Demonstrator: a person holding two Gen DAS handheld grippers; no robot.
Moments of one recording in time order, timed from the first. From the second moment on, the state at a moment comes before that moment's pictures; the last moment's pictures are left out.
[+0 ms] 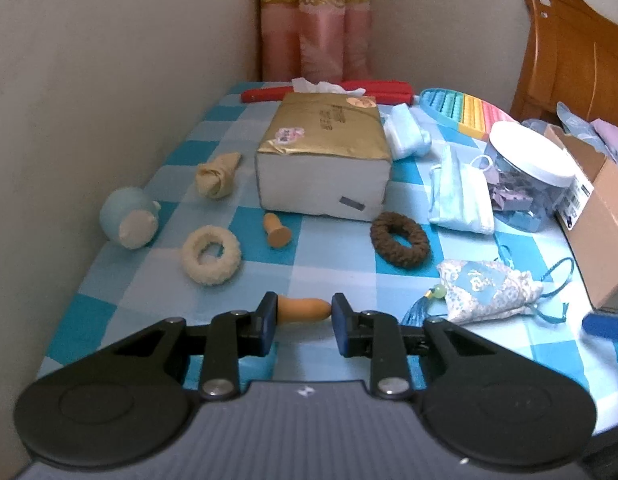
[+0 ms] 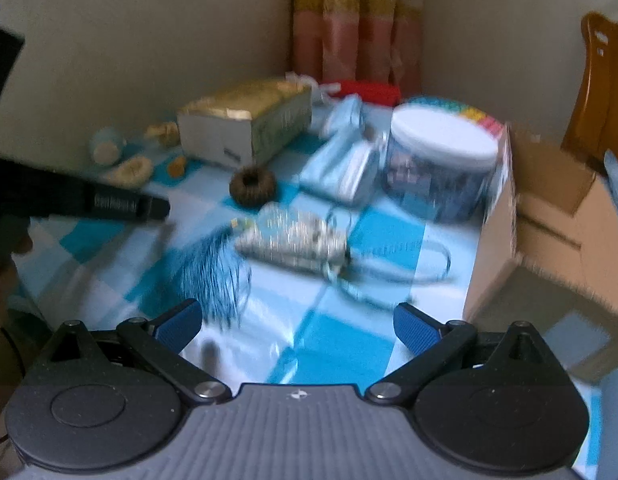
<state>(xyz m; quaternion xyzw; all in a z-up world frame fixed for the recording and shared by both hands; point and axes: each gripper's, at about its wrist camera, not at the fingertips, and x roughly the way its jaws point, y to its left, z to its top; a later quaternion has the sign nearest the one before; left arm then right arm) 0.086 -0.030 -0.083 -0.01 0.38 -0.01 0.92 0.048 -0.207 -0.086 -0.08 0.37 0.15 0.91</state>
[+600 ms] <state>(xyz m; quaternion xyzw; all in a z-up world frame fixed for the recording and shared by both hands) 0.086 -0.017 -0.086 0.00 0.38 -0.03 0.92 0.106 -0.178 -0.094 -0.08 0.38 0.15 0.91</state>
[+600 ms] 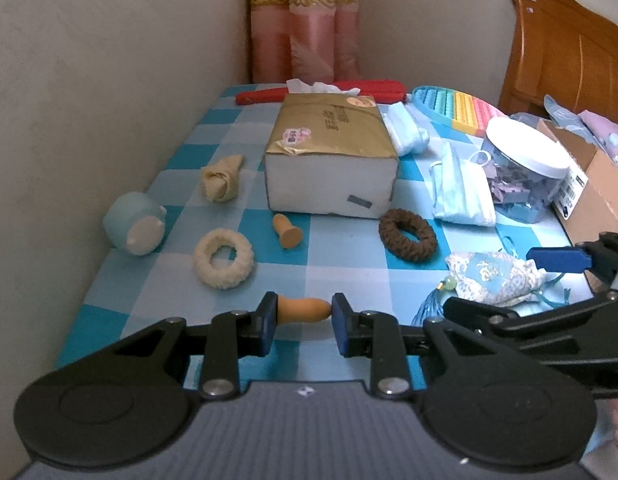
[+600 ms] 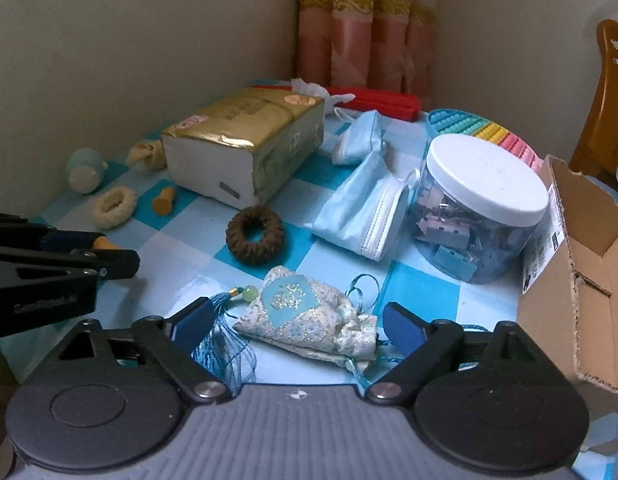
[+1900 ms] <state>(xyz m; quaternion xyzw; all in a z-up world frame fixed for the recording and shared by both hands) 0.038 -0.010 -0.032 0.05 0.39 -0.10 0.92 0.041 -0.220 -0.003 -0.07 0.34 0.15 0.93</state>
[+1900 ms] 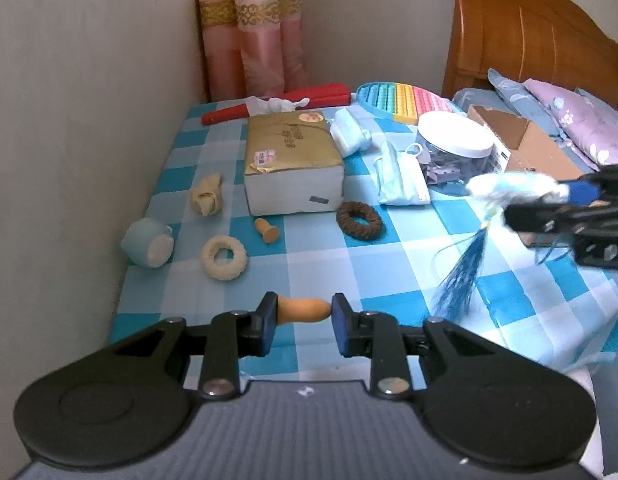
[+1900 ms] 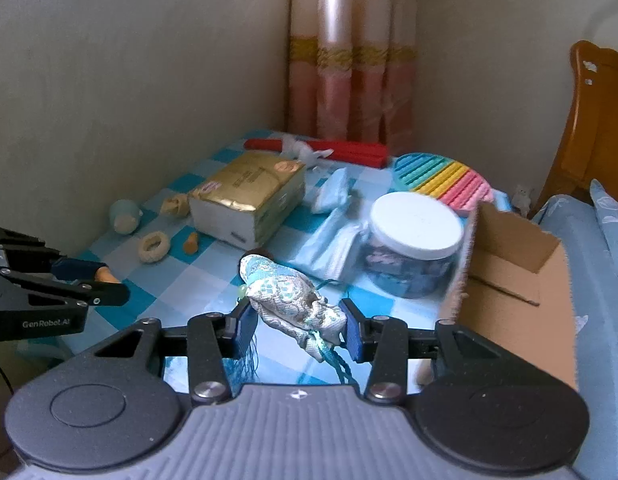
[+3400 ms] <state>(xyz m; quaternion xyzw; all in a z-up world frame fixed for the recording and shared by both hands) 0.094 -0.172 0.012 0.13 0.37 -0.27 0.88 0.051 -0.347 -0.016 -0.03 0.34 0.08 0.94</state>
